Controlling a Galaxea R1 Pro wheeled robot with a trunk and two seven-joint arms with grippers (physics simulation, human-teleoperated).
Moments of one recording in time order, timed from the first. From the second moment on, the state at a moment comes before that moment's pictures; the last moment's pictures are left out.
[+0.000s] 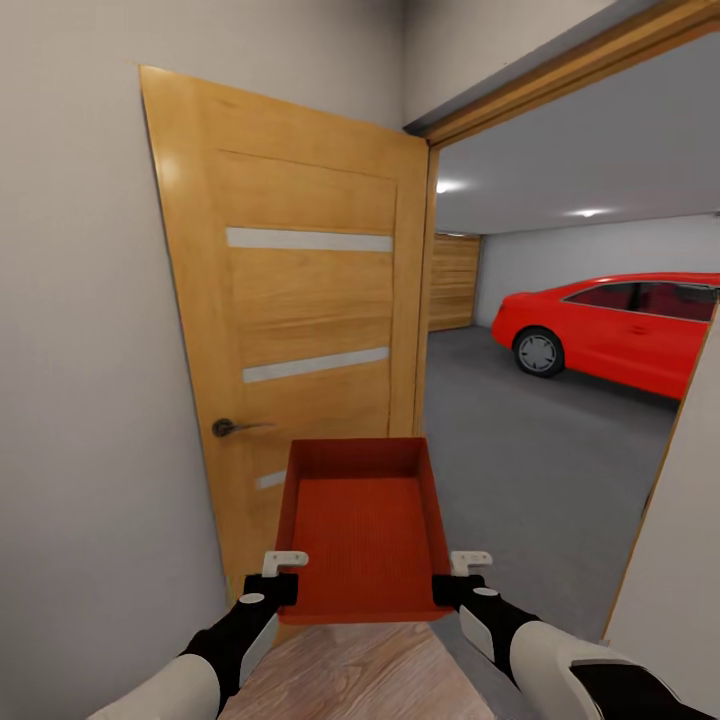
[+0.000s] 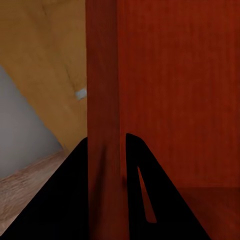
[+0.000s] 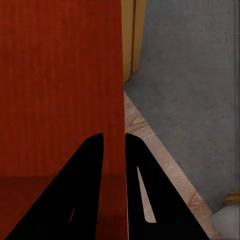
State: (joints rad) left arm -0.63 -0.12 -0.12 -0.31 0.06 0.04 0.19; right arm -0.77 0.07 0.00 -0.02 -0.01 -0.06 -0.05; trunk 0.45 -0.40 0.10
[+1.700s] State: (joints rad) left arm -0.63 -0.12 -0.12 -0.31 0.07 0.04 0.19; right arm -0.77 0.07 0.00 -0.02 -0.01 -0.06 -0.05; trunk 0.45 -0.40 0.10
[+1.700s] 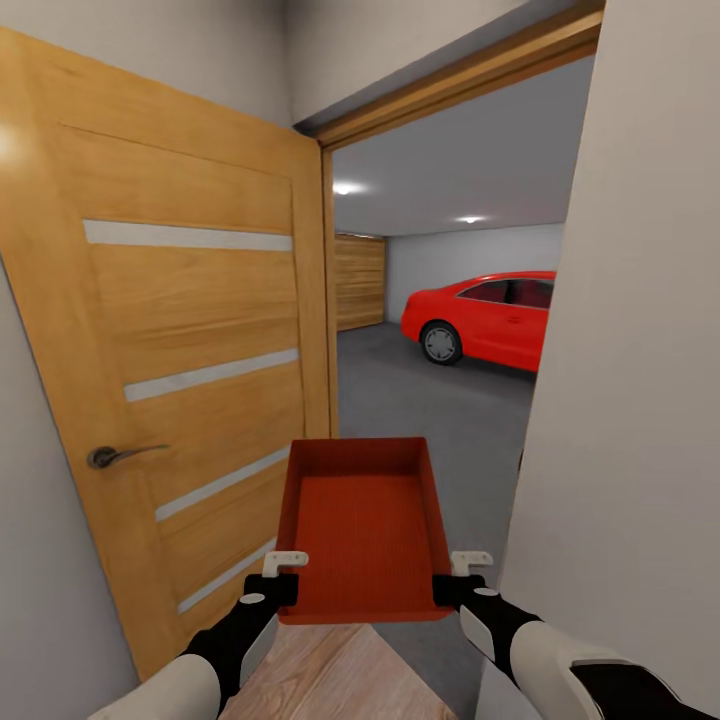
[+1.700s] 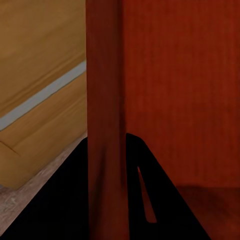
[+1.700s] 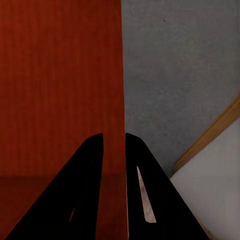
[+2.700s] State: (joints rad) left arm -0.63 -0.12 -0.11 -0.31 0.05 0.05 0.19; right arm -0.77 0.07 0.00 -0.01 -0.01 -0.06 -0.05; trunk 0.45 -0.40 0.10
